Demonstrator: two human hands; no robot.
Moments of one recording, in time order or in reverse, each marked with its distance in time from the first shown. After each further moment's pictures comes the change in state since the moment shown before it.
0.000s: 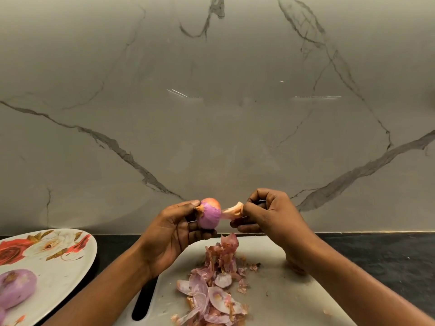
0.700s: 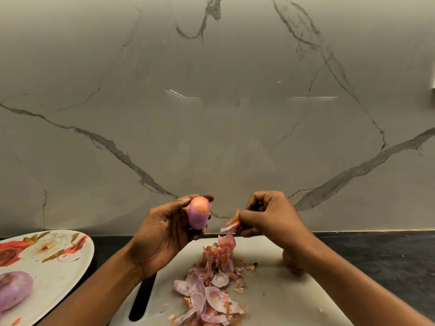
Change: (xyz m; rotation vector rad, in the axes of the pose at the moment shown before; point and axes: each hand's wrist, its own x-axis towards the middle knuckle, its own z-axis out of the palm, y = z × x) left_hand -0.001 0.004 -0.005 -0.015 -0.111 -0.018; right_hand 0.001 0.001 -0.007 -0.149 0.031 -0.026
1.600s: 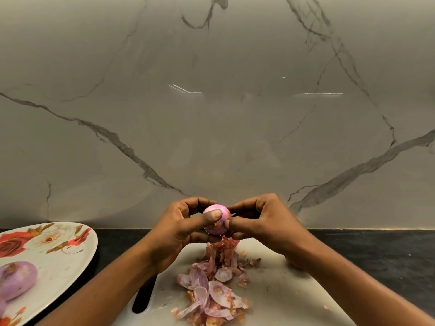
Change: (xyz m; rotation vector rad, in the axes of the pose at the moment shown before) left_hand -0.001 -0.010 0.006 0.415 0.011 0.111; right_hand -0.007 0.001 0.011 -0.053 -0.208 -0.089
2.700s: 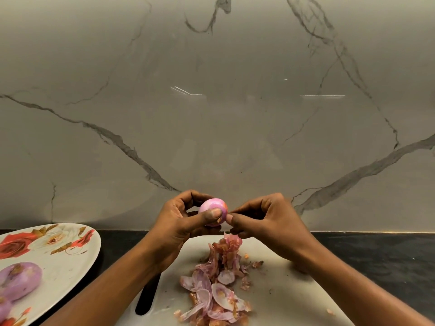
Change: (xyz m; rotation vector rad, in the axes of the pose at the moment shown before) left_hand 0.003 0.001 -0.003 -0.066 0.129 0.069; right_hand -0.001 0.002 0.000 -0.130 0.098 -0.105
